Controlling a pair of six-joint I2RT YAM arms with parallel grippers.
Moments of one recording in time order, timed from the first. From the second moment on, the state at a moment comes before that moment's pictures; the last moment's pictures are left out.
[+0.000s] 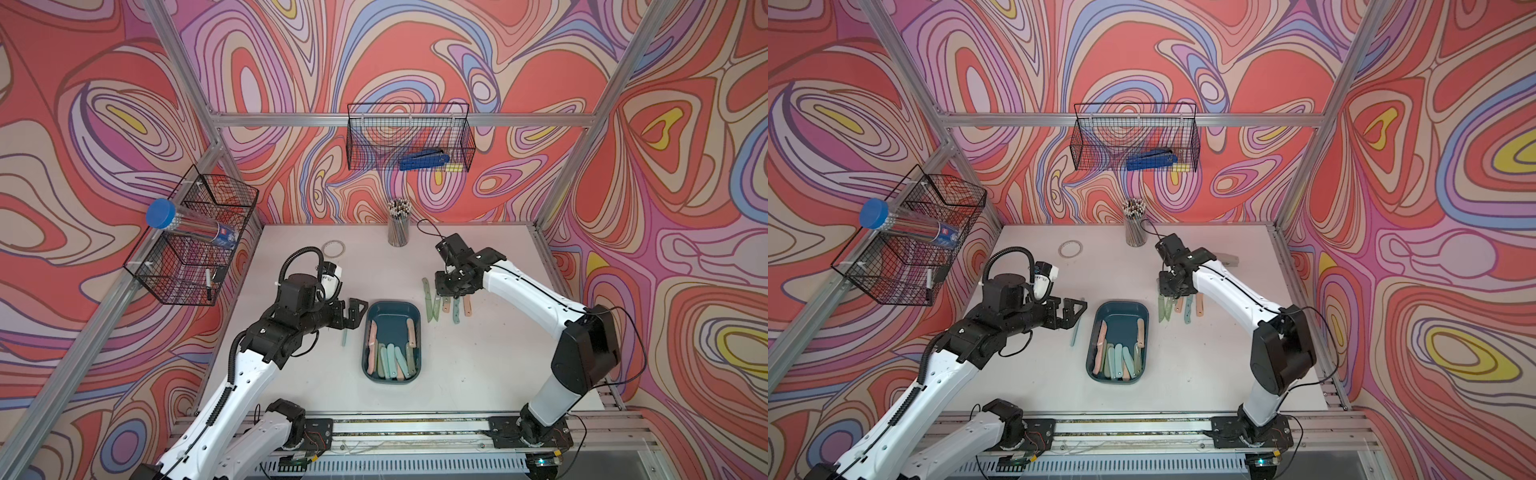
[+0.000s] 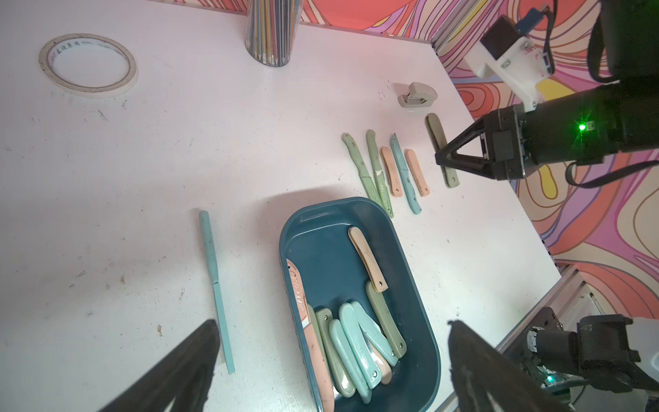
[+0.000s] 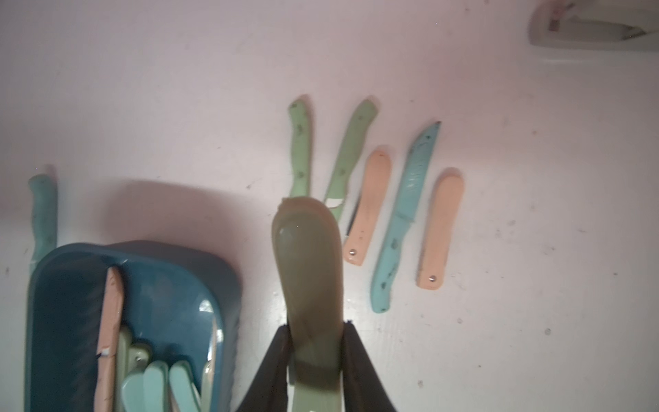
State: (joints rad) left arm -0.37 0.89 0.89 -0.63 0.29 -0.31; right arm 0.47 1.68 1.42 -0.93 0.09 0.43
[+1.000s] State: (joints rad) left arm -0.37 0.91 0.89 -0.63 0.31 -0.31; right arm 0.19 2.00 1.40 -0.85 0.14 0.30
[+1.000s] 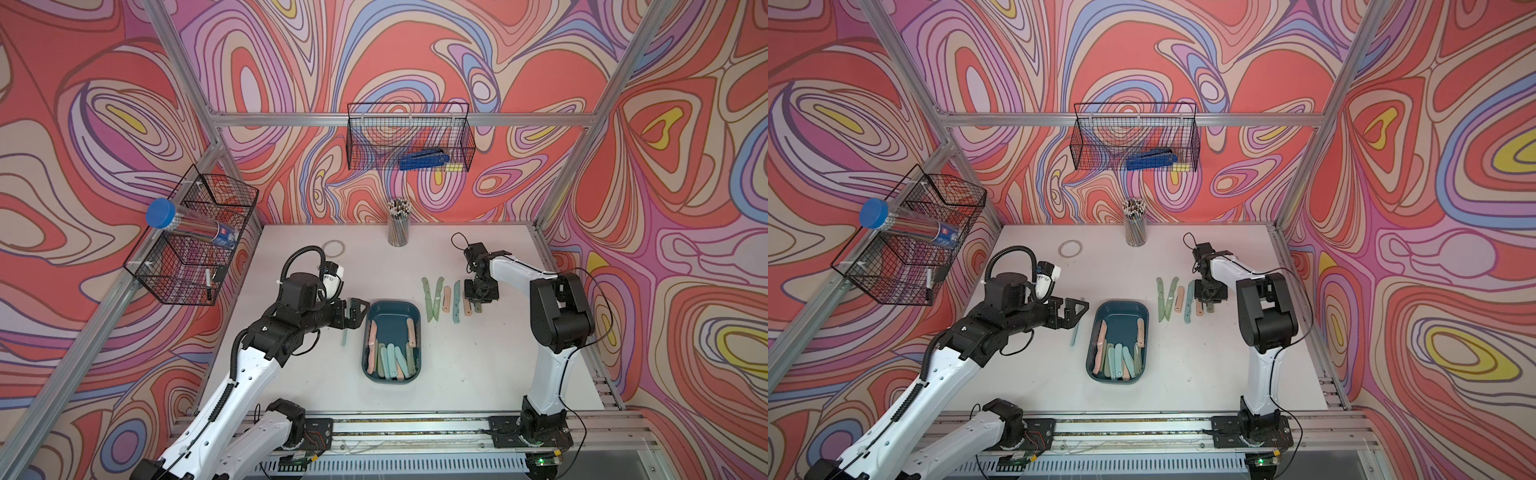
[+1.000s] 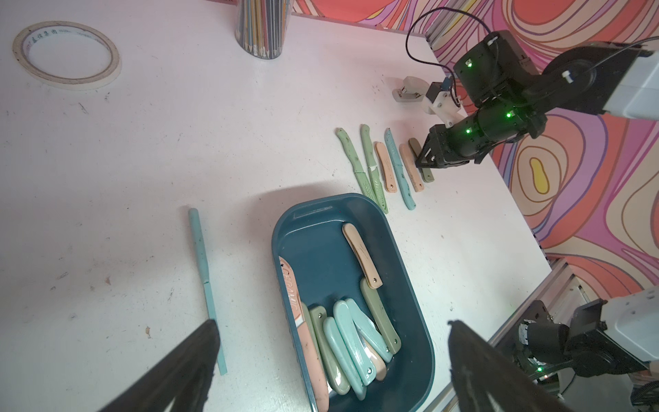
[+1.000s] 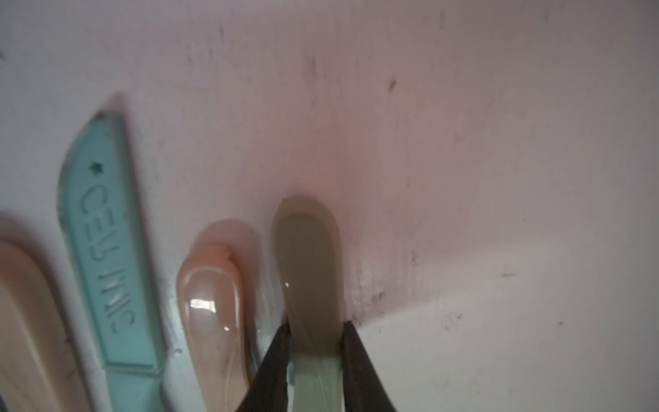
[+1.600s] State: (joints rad) left arm -0.37 0.91 0.89 -0.63 0.30 -0.31; right arm 0.18 2.05 1.46 -0.84 0.14 0.29
